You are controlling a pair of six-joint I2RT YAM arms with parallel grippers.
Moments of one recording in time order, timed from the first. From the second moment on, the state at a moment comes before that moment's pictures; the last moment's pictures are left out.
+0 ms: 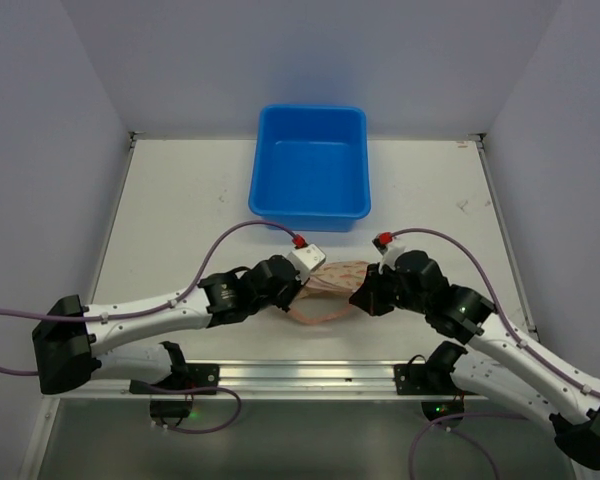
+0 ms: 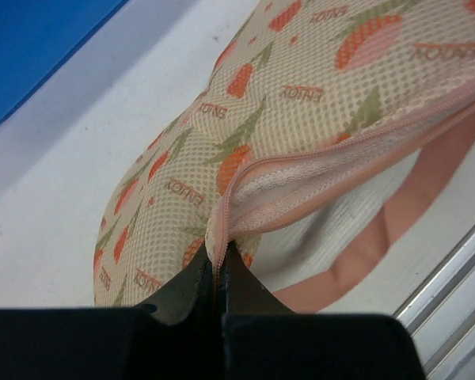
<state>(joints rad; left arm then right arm) -1.10 1.21 0.78 -0.26 -0.26 -0.14 0.79 0.72 0.64 -0.56 -0.11 0.57</state>
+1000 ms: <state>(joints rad) -1.09 1.29 0.80 -0.13 0.13 0.01 0.85 0.95 0.70 -0.42 -0.26 0.53</state>
